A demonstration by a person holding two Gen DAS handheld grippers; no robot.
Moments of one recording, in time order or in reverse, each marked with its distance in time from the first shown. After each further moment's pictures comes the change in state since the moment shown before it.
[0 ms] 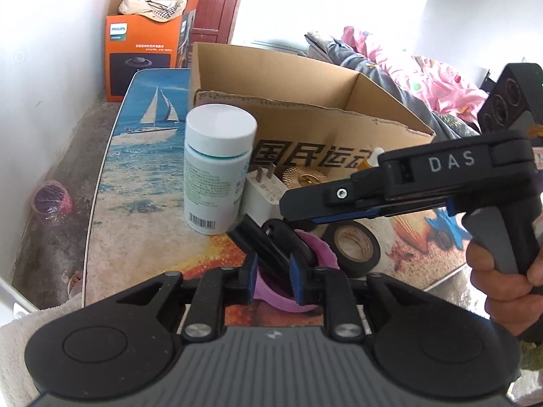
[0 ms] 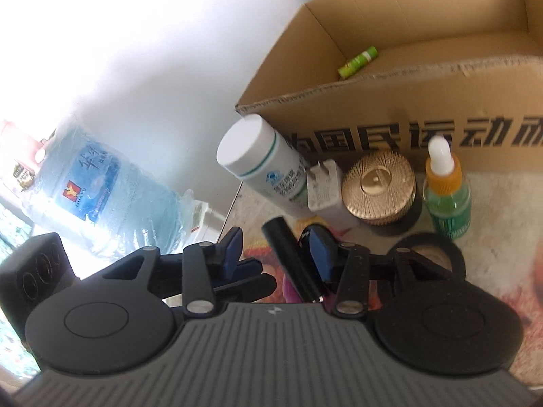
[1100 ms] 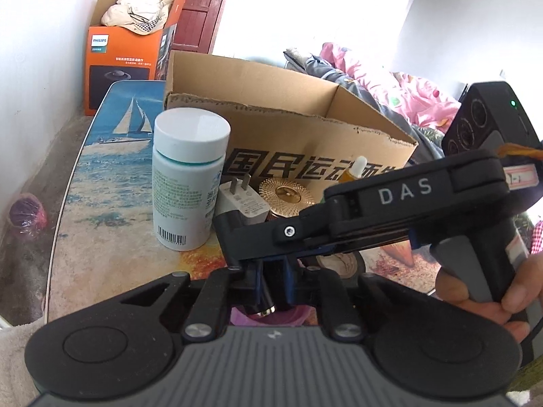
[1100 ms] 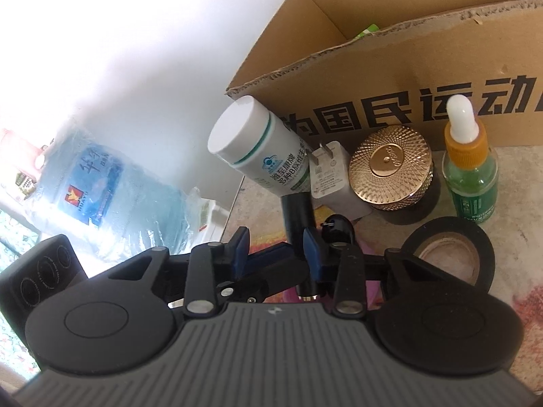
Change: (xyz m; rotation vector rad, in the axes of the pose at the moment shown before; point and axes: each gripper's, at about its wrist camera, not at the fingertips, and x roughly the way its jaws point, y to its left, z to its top) left arm 0.018 -0.006 -0.007 0.025 -0.072 -0.084; right arm 0.020 -0.025 -0.013 0.082 0.027 0.046
